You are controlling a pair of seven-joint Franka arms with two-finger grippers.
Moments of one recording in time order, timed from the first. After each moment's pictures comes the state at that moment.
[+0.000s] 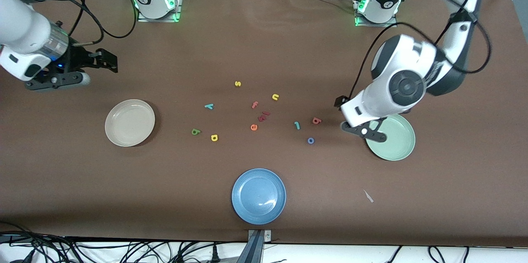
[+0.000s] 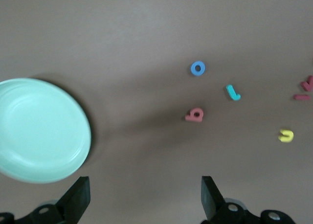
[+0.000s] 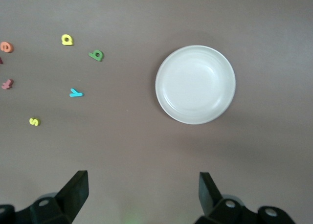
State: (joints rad) left arm -0.26 0.50 -0.12 -1.53 -0.01 1.84 -0.06; right arm 0.22 0.04 -0.07 -1.73 0.02 1.67 -0.04
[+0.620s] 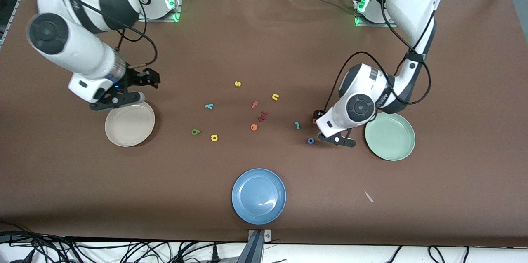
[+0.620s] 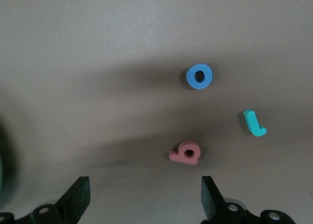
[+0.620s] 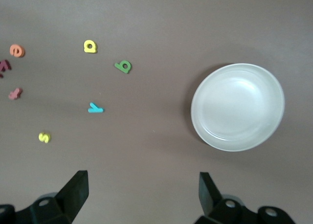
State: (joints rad) left arm -0.32 0.63 -0.12 -1.69 -0.01 2.14 -0.26; right arm 0.36 0.19 -0.07 -1.75 0.03 1.82 0.08
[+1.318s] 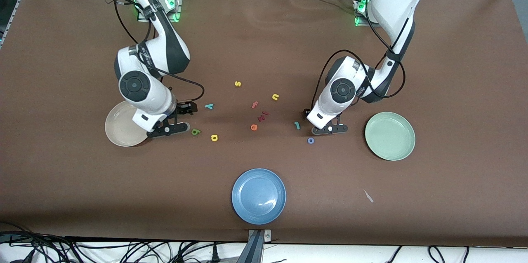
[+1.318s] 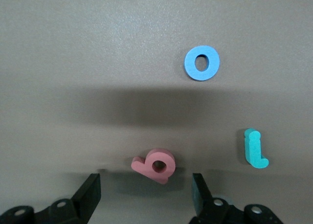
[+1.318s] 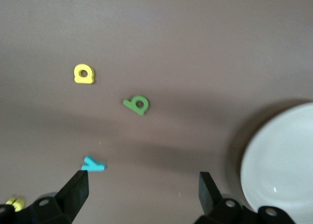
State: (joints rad) left arm -0.37 0.62 -0.12 -1.86 -0.01 2.40 -0.57; right arm 0.44 0.48 -0.07 -1.76 0.03 2.14 0.09
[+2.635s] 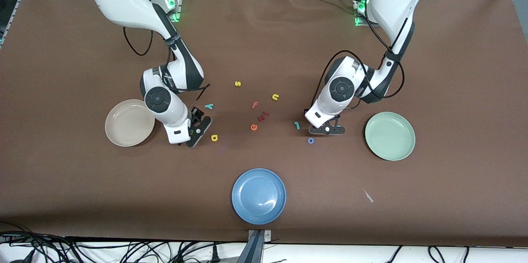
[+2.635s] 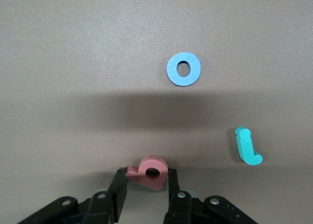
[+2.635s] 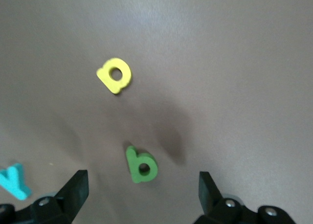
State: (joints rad) left arm -0.38 0.63 -0.12 -1.86 0.02 2.43 -0.48; right arm 0.42 0.66 -0.05 -1.77 0.03 2.43 -0.67
